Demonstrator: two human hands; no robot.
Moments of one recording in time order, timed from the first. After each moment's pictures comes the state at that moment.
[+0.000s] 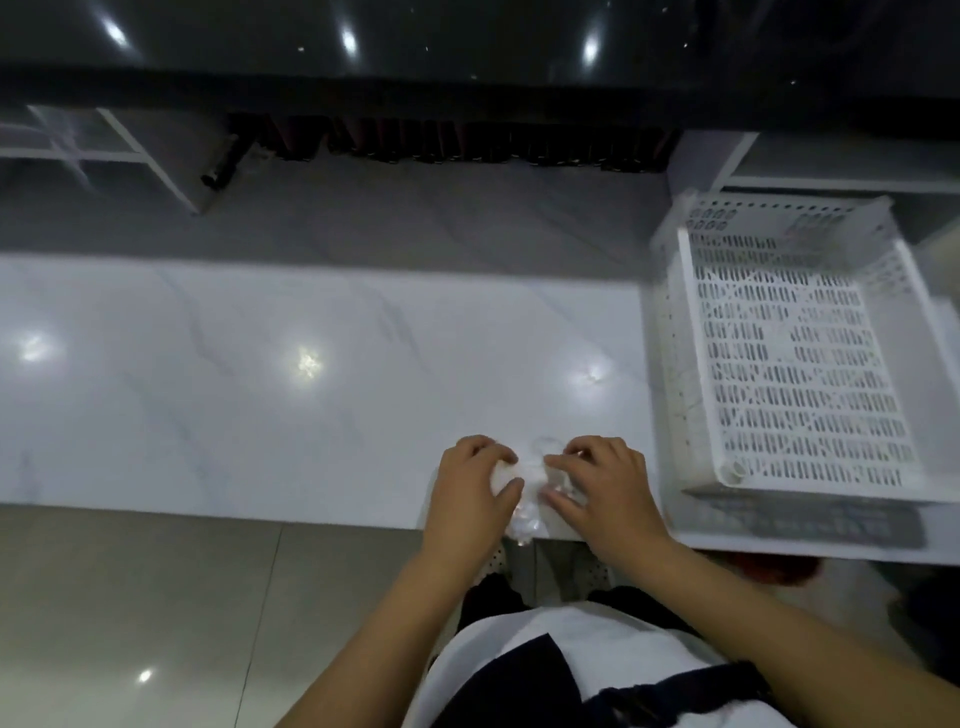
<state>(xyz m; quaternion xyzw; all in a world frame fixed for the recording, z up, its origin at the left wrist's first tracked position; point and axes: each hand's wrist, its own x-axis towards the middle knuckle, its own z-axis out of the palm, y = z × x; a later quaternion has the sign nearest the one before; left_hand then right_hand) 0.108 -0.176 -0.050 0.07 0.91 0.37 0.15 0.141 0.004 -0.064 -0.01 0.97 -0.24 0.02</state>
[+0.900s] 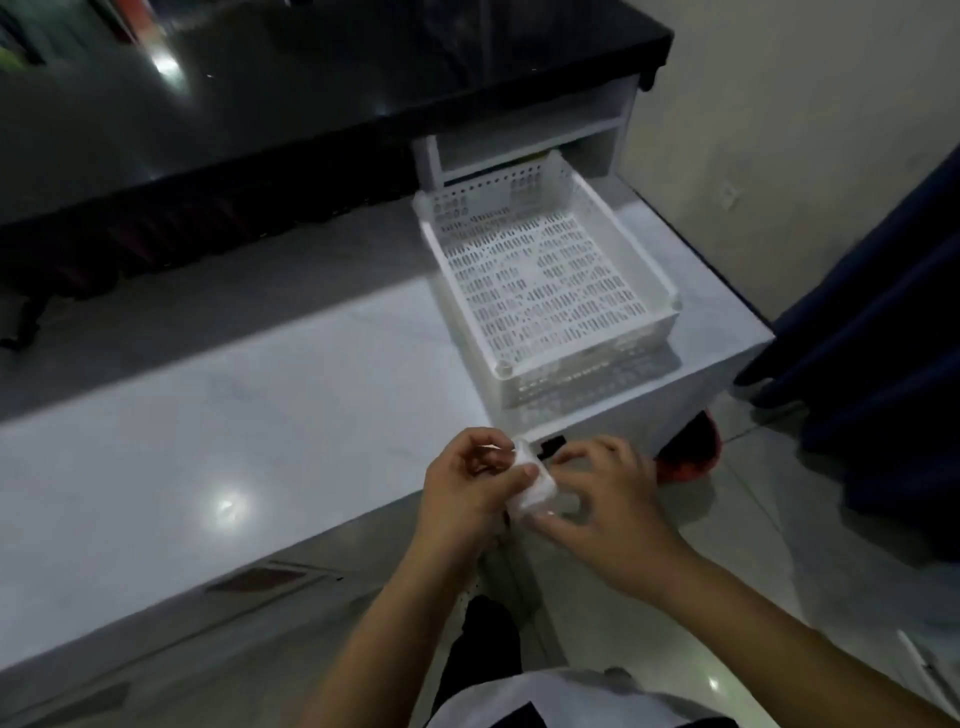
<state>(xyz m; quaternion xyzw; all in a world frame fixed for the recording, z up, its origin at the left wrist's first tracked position) 0.225 -0.074 0.018 0.07 0.66 0.68 0.30 0.328 0.057 0.025 0.17 0.93 -0.31 -0.05</state>
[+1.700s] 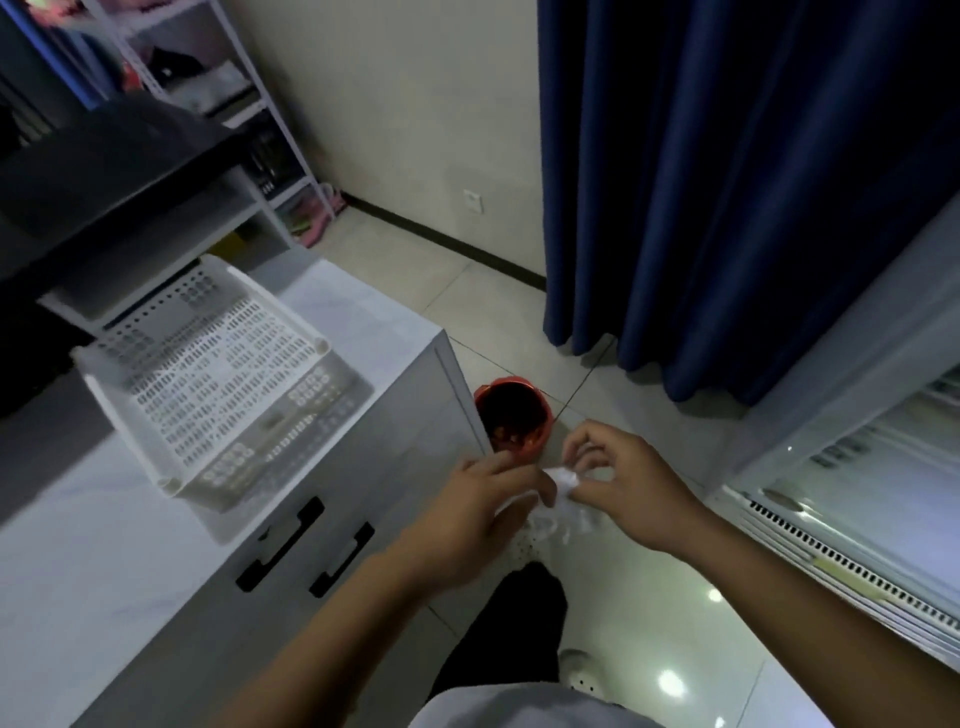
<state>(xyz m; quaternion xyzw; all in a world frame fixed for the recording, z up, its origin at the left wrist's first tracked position) 0.421 0.139 0.027 0.72 0.61 0.21 0.25 0.612 0.246 0.004 0.40 0.73 -0.54 -0.14</state>
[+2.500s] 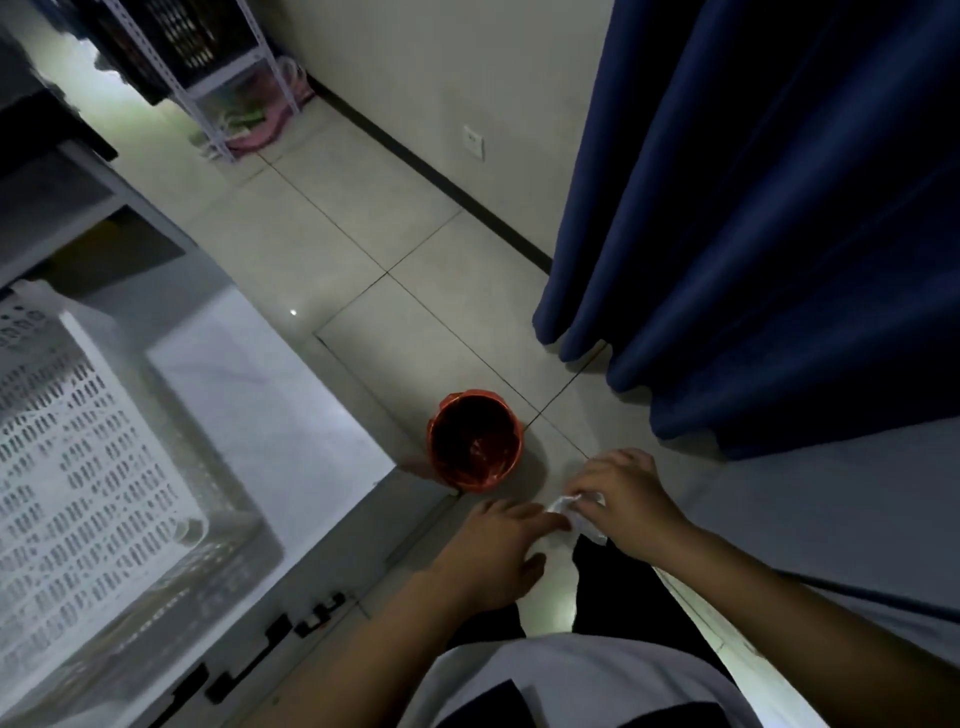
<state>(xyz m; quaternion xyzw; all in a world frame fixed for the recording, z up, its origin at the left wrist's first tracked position) 0.359 0.376 -0.095 0.66 0.64 0.06 0.38 0.526 0.514 -0.104 0.34 0.89 -0.30 0.07</state>
